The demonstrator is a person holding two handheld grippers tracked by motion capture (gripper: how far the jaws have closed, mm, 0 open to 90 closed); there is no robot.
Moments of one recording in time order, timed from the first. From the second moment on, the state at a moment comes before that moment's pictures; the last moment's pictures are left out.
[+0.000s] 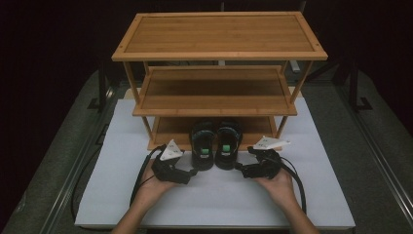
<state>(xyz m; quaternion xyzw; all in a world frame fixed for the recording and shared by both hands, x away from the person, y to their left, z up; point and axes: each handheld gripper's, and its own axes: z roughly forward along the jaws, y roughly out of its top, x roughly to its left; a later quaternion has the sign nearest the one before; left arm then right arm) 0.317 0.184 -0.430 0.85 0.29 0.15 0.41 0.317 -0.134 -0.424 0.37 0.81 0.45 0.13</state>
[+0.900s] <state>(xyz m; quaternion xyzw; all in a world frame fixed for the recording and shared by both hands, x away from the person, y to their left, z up) 0.338 0.165 -0.449 0.87 0.27 0.13 0.38 0.328 -0.102 -0.450 0.37 0.82 0.41 0.13</state>
